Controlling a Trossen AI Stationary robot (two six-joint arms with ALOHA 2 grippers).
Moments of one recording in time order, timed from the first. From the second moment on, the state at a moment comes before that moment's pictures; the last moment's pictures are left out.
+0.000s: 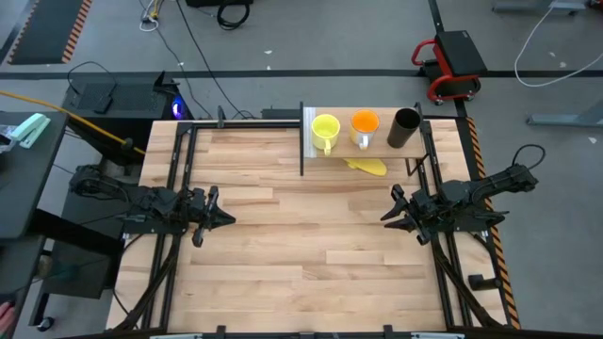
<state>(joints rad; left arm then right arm) -0.33 0.14 0.01 0.06 -0.19 -0.25 0.30 0.05 0.01 0.05 -0.03 0.21</state>
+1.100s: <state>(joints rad) -0.33 0.14 0.01 0.06 -0.19 -0.25 0.30 0.05 0.01 0.05 -0.03 0.21</state>
